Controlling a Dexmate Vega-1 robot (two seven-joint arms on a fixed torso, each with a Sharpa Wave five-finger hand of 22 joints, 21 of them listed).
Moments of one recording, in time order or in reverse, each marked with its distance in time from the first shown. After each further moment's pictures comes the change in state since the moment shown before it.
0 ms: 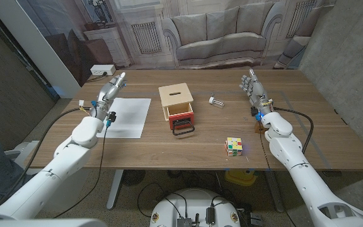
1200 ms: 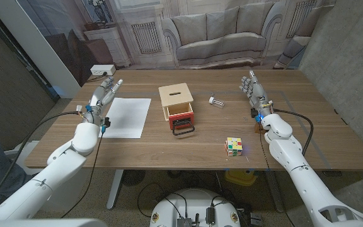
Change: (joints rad) left arm 0.115 0.044 -0.043 -0.149 0.291 0.188 0.305; left_hand 0.034 -0.008 -0.010 -0.010 0.011 0.027 -0.016 0.000 0.000 0.021 -0.014 -0.006 0.005 0.018 0.001 0.000 0.000 0.010 0.001 -0.004 -0.002; right arm -0.021 0.000 -0.001 -0.017 0.007 0.005 -0.003; right_hand -0.004 0.004 -0.004 -0.004 0.000 0.000 0.000 0.000 0.000 0.000 0.000 0.000 0.000 0.000 0.000 0.000 0.000 0.006 0.006 -0.014 0.000
